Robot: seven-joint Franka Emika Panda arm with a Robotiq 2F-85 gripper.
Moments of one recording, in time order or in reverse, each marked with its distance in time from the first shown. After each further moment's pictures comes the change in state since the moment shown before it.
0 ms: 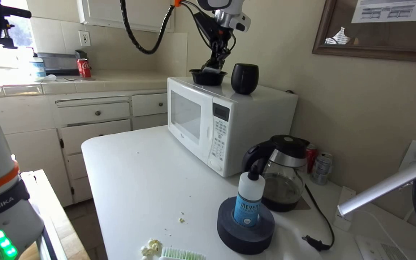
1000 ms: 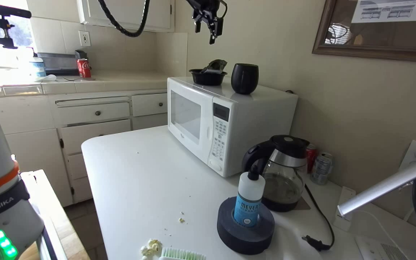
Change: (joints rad) arm 0.013 -0.252 0.033 -0.115 -0.178 -0.098 -0.063
